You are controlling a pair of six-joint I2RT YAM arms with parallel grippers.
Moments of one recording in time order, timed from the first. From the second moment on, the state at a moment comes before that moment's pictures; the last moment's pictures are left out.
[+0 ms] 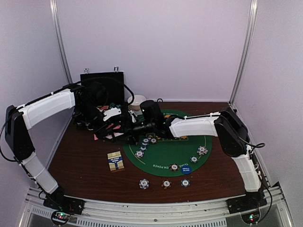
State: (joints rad) left arm -0.52 1.64 1.45 -1.10 0.37 0.63; right arm 0.92 2.28 1.74 0.26 -0.73 1.20
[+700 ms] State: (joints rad) left arm -0.52 1.64 1.45 -1.13 0.36 0.66; right arm 0.91 2.29 1.72 0.29 -0.69 1.18
